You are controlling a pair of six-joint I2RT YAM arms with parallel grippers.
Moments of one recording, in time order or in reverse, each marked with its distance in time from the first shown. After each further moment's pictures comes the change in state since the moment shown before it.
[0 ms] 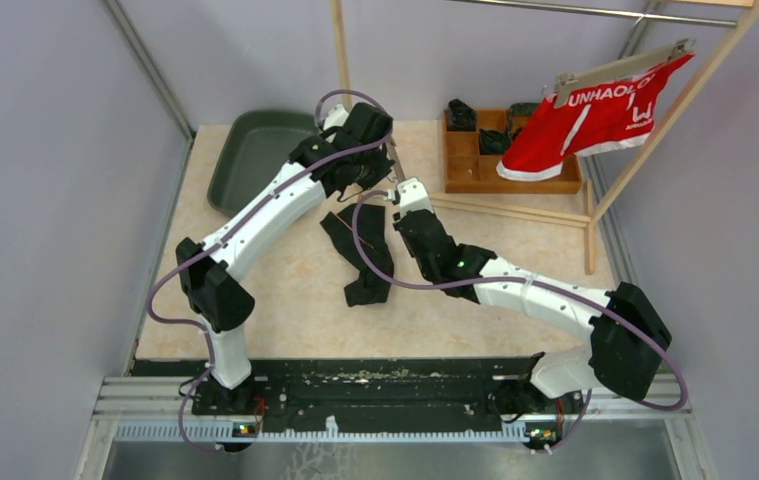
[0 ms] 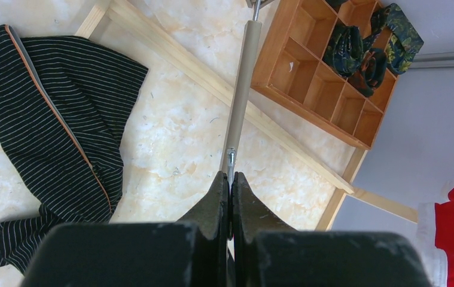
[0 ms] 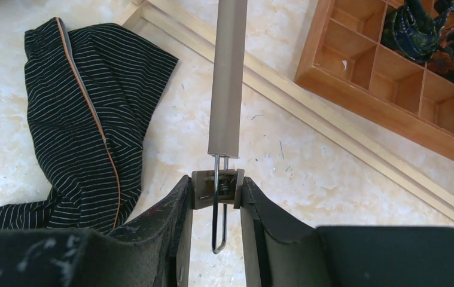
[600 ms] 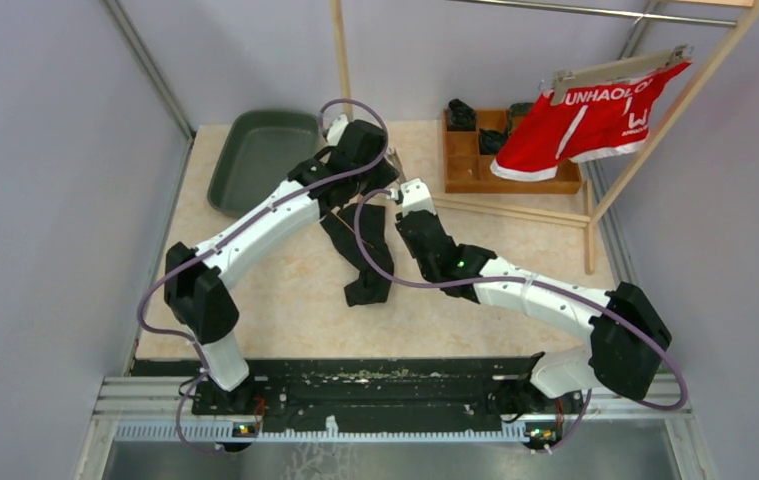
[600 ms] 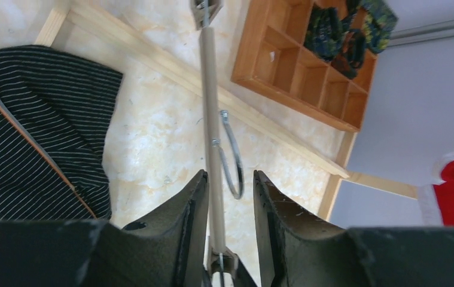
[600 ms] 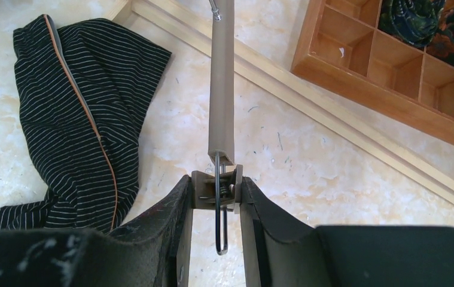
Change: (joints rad) left arm 0.000 -0.093 -0.285 0.300 0.053 0.091; right arm 0.000 0.000 0.000 -0.026 0.024 0.039
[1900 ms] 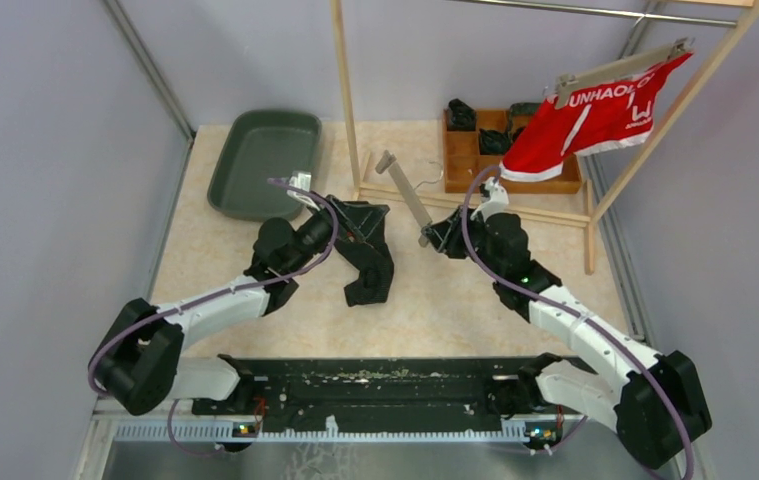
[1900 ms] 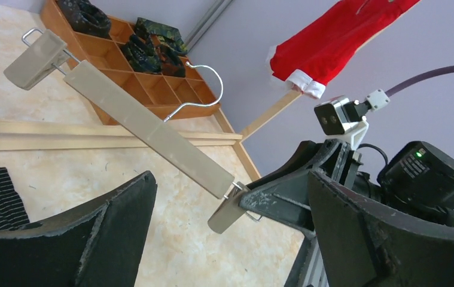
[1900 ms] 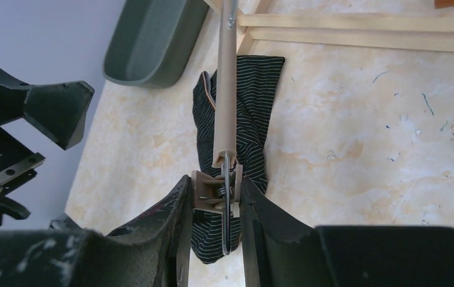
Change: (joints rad) left arm 0.074 -0.495 -1.102 1.442 0.431 0.329; right arm -0.381 -0.332 -0.322 0.258 -0.713 0.554
